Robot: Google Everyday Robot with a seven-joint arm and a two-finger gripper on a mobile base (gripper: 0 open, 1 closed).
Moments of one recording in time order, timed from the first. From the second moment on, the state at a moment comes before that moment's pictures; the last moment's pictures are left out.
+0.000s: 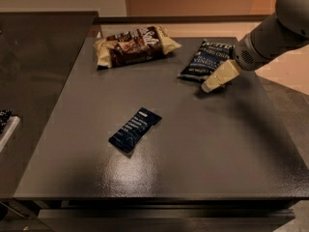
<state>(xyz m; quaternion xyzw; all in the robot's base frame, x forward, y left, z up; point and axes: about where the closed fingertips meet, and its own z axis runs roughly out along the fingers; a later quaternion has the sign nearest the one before) 0.619 -0.216 0.867 -0.35 0.89 0.05 0.28</state>
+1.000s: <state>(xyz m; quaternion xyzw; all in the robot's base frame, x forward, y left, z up) 0.645 -0.210 0.847 -0.33 0.90 0.07 0.29</state>
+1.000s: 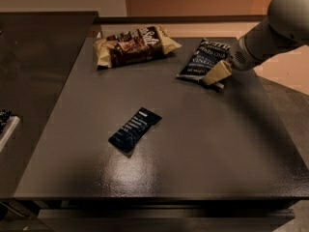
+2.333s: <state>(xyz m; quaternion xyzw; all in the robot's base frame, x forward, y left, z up) 0.615 -0.195 0.890 -0.37 0.87 0.08 0.32</state>
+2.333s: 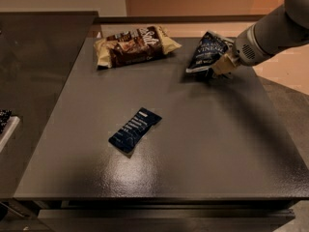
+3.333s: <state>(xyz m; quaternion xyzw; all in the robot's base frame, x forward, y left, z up) 0.533 -0.133 0.928 -0.50 0.81 0.11 0.29</state>
